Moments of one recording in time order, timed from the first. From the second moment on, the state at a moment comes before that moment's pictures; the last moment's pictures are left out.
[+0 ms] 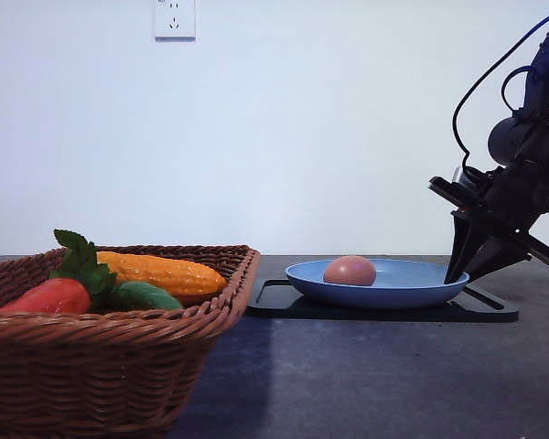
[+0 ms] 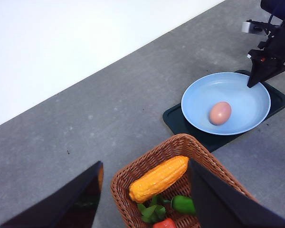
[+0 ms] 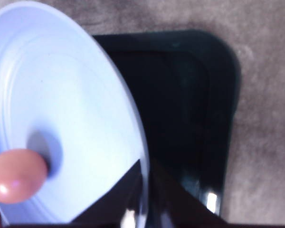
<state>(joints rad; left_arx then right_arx) -1.08 0.90 1.27 -0.89 -0.65 -0.05 -0.01 2.07 1.51 -0.70 -0.59 0.17</state>
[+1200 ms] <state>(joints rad) -0.60 1.14 1.24 -0.82 -0.33 0.02 0.19 1.51 1.52 -0.93 -0.29 0.08</state>
